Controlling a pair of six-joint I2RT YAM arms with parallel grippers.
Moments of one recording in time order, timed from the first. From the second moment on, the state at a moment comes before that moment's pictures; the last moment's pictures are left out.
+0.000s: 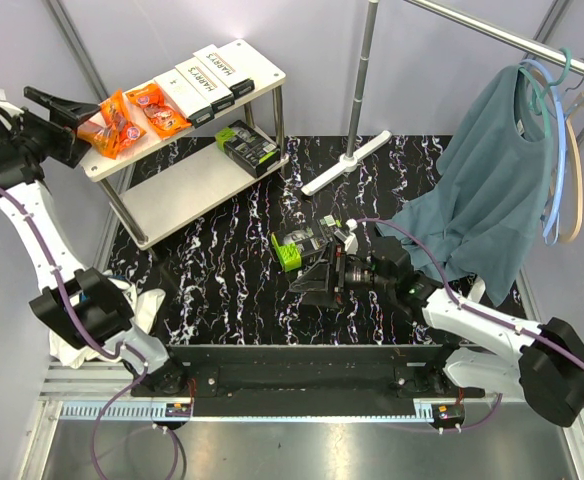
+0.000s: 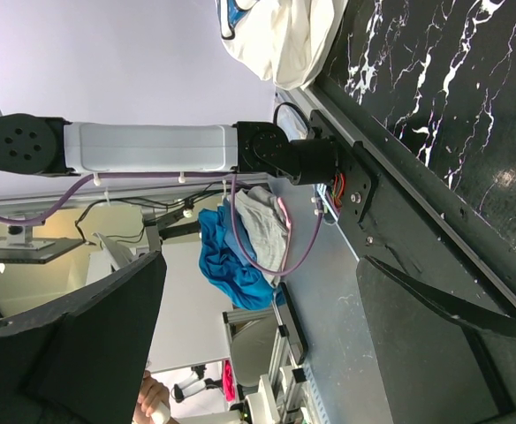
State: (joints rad) left arm 0.63 1.61 1.82 -0.51 0.83 -0.86; right arm 0.75 1.12 0.54 0.33 -0.65 1.27
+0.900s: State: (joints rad) left arm 0.61 1.35 1.82 -0.75 0.63 -0.68; right arm 0.75 1.05 0.51 0.36 -0.64 1.30
